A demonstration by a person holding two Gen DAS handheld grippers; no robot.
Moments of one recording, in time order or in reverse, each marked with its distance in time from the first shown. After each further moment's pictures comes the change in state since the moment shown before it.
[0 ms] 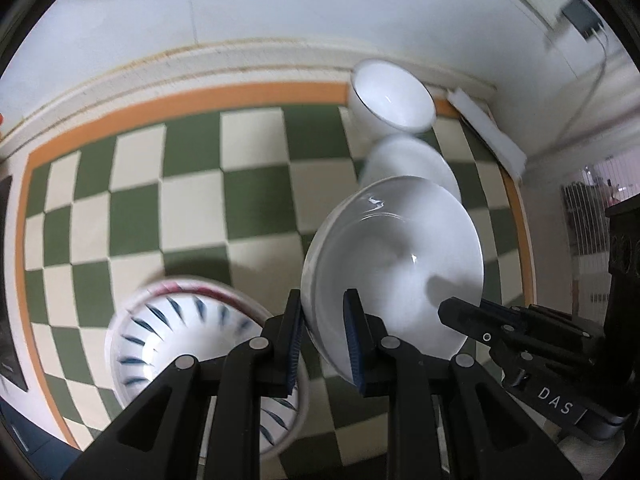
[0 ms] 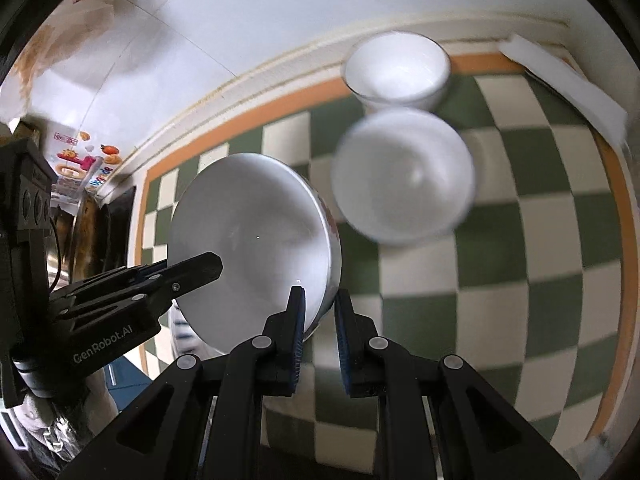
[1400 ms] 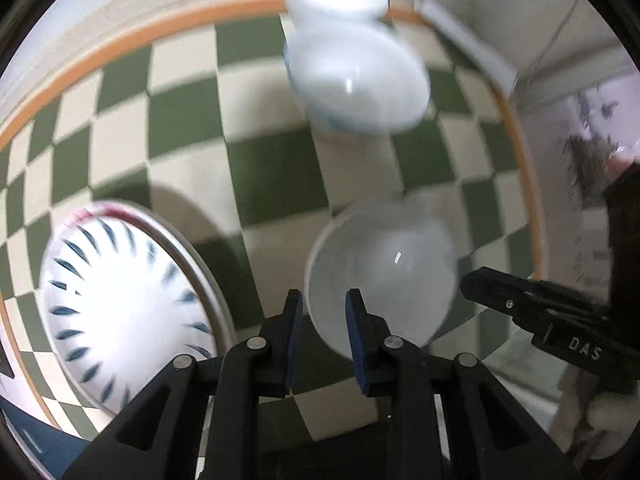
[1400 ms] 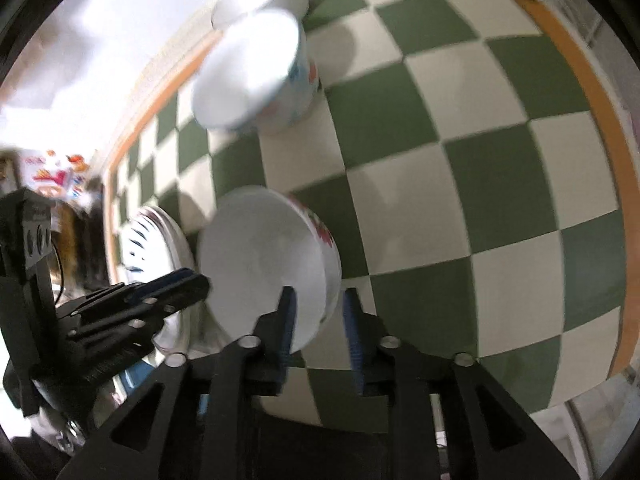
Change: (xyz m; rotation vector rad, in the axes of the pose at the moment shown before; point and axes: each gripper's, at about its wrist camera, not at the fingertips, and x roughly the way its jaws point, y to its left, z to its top) left arm 0.044 -0.060 -0.034 0.055 0.124 0.001; right arm -0.003 -0.113 -0.052 0.204 0.057 0.043
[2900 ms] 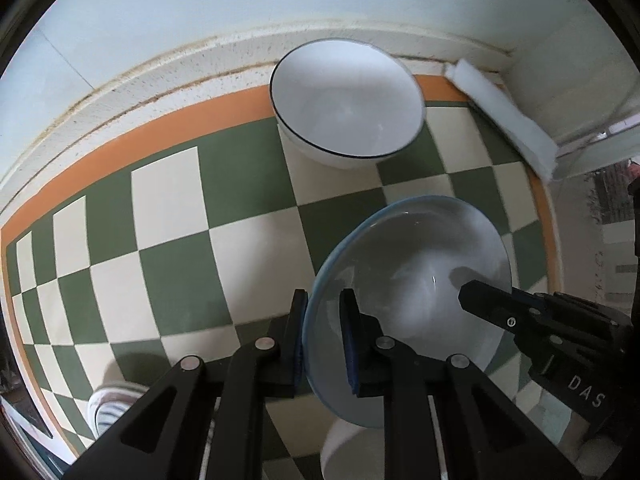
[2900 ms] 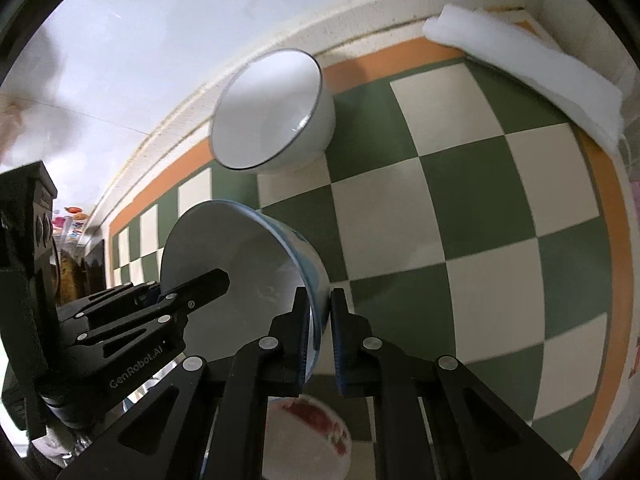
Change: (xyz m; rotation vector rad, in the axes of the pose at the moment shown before) left arm 0.008 0.000 0.112 0.042 -0.041 0.097; right arm 0.013 0.036 0.125 -0.073 -0.060 -0.024
